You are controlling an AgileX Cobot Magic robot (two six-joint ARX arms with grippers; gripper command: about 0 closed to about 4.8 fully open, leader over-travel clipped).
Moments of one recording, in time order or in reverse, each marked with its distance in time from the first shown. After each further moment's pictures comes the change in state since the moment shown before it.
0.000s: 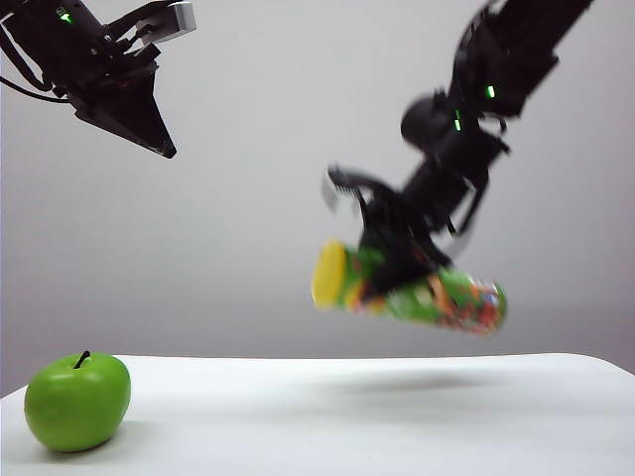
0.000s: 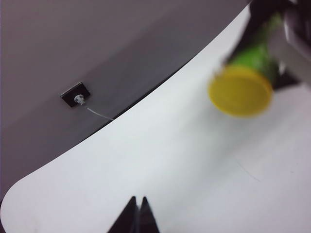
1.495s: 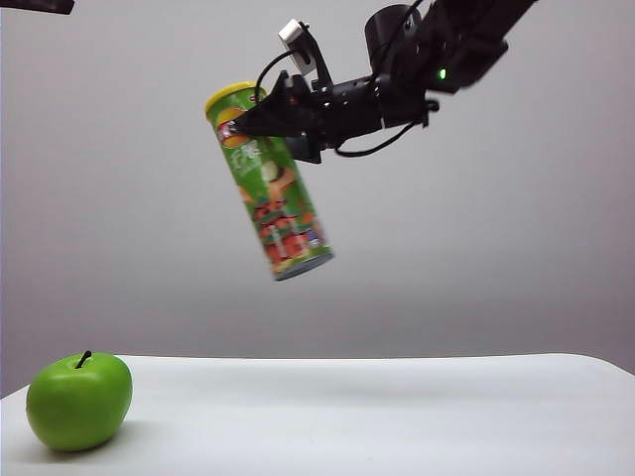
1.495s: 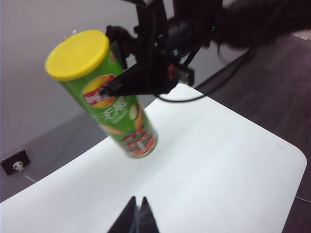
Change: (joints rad) left arm 0.373 -0.393 -0.160 -0.093 0.671 -0.003; right arm 0.081 0.071 0.124 0.757 -0.446 1.305
